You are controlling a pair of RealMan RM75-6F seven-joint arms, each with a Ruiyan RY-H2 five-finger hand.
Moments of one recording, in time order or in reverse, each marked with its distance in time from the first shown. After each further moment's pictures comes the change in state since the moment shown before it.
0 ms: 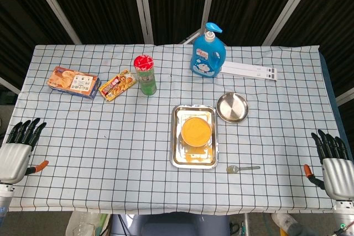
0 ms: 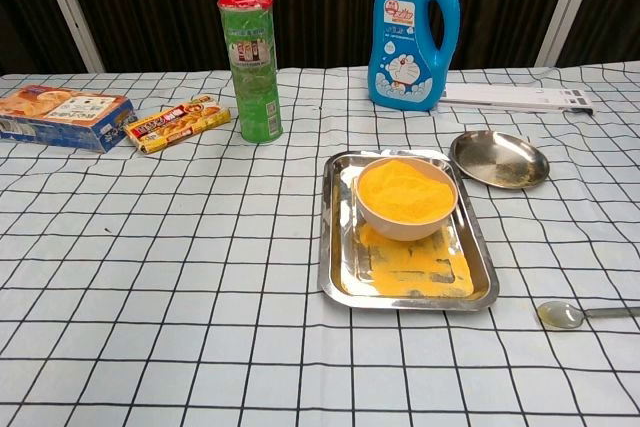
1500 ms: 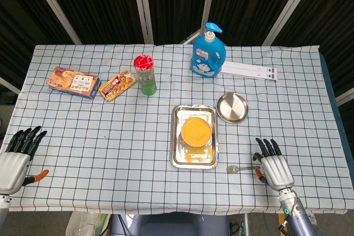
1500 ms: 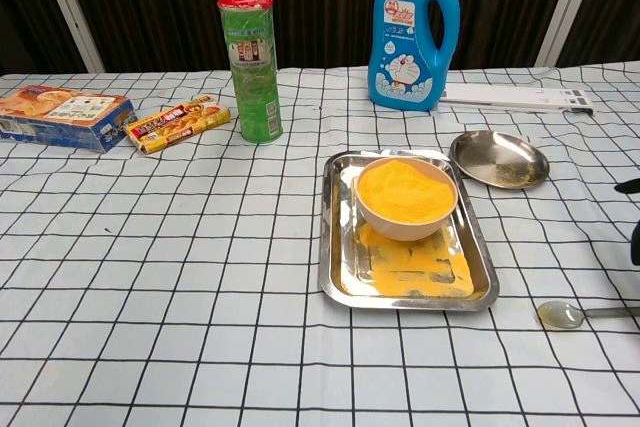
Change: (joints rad) left arm 0.043 0.032 0.050 -0.036 0.074 0.051 -0.047; right arm 0.150 -0.294 -0.025 0.095 0.034 -0.277 -0.291
